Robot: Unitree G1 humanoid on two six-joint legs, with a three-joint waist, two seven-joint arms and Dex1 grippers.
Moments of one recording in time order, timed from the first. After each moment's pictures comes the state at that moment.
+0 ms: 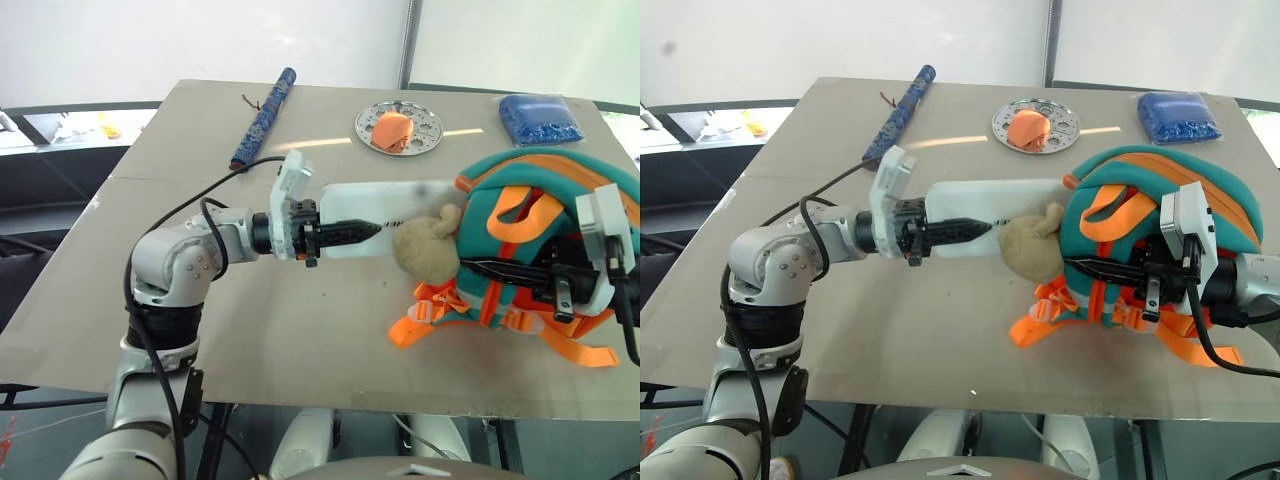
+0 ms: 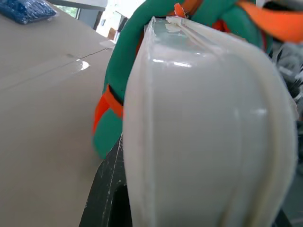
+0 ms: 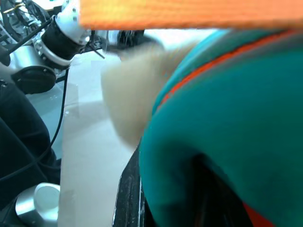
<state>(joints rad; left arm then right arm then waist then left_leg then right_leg) -0.66 0.49 0.09 -0.16 -0.91 1.14 -0.91 -0.10 -0.91 -0.34 -0.61 1.01 0.72 0.91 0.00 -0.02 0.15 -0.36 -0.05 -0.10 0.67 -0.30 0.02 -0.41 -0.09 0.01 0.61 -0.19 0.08</state>
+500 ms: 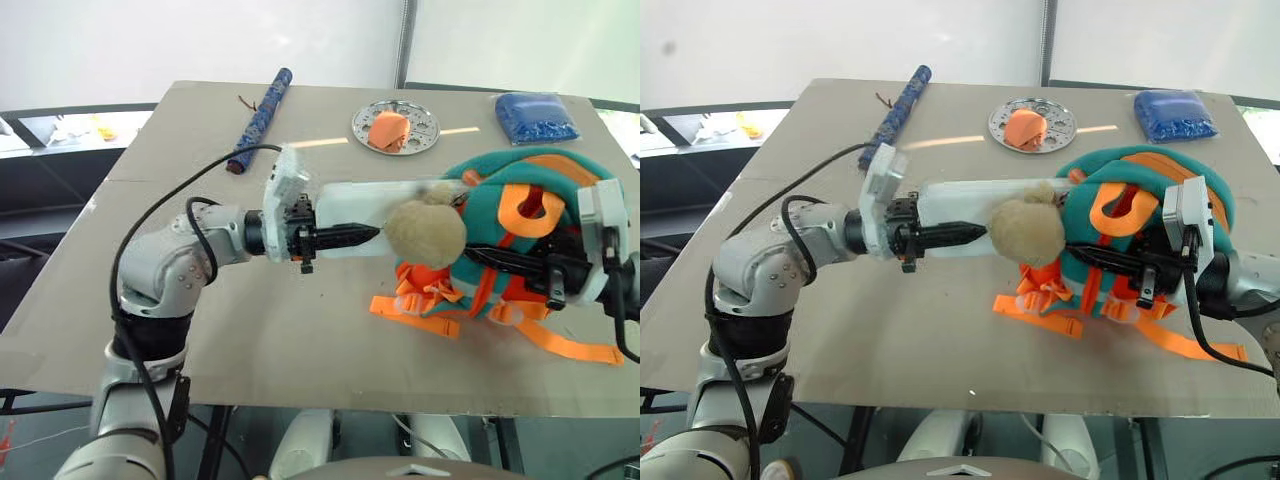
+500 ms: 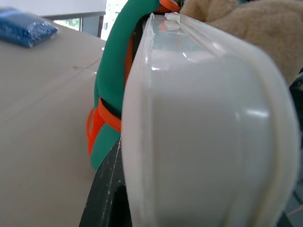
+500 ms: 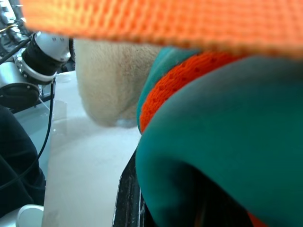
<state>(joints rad) -0.59 0.60 -0.06 -0.28 -0.68 0.76 -1.04 -0.18 -0.84 -0.30 -0.57 0.98 0.69 0.88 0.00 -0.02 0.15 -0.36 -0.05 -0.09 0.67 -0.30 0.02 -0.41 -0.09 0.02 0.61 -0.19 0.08</state>
